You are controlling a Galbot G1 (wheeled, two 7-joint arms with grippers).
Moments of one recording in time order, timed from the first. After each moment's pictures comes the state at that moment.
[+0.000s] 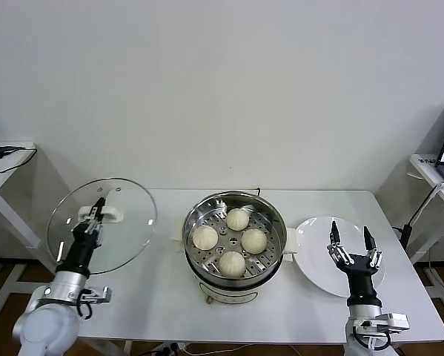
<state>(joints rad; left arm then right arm) 1.39 -1.17 -0.62 -2.05 1.22 0.05 -0.02 -1.53 1.33 0.65 1.95 0.48 0.34 0.03</state>
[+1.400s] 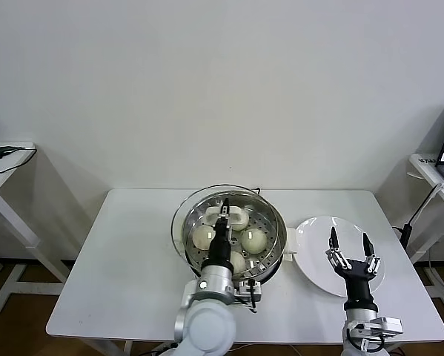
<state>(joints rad) 1.04 -1.43 0.21 -1.98 1.65 0.63 0.34 -1.52 1.38 0.65 1.91 0.43 0.35 0.03</state>
